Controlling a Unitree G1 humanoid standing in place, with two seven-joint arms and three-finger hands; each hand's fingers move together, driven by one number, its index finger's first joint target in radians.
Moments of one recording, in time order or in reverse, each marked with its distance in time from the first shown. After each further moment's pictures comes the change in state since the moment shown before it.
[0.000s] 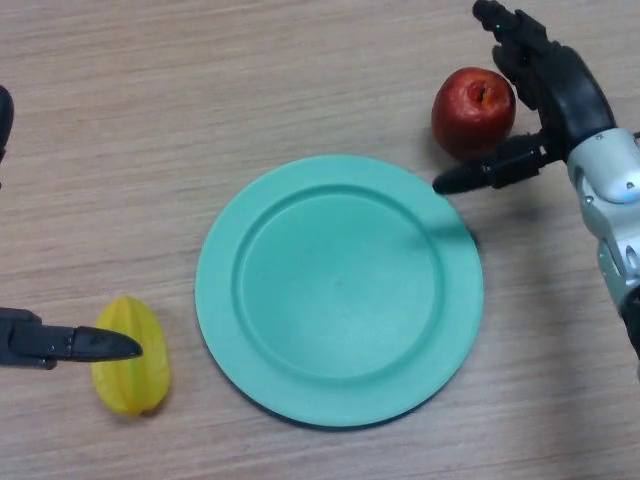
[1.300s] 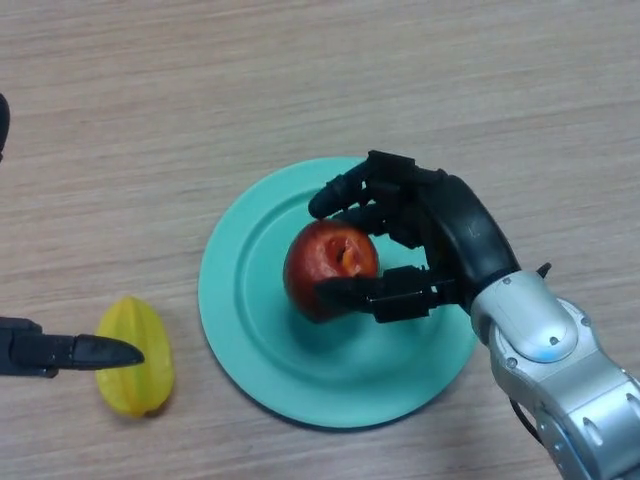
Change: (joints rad) left arm 0.024 -0.031 0.002 -0.015 0.002 -0.027 0.000; right arm 0.554 0.083 0.363 -1.158 0.243 0.680 -0.103
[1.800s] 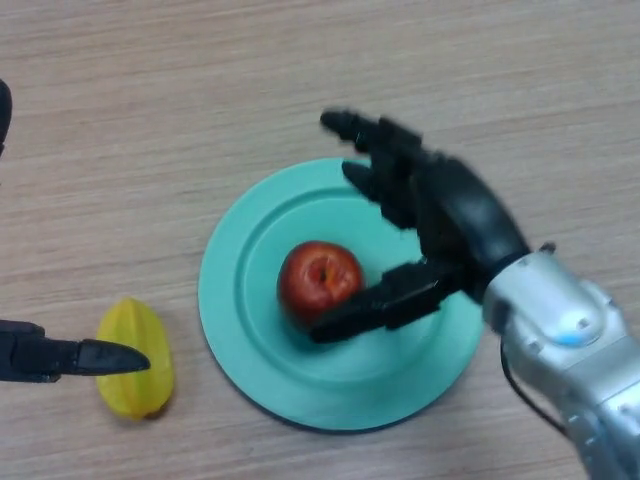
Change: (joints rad) left arm 0.008 -0.001 -0.004 -0.056 0.007 0.001 -0.010; right arm -0.055 0.002 -0.105 -0.209 0.111 0.164 0.060
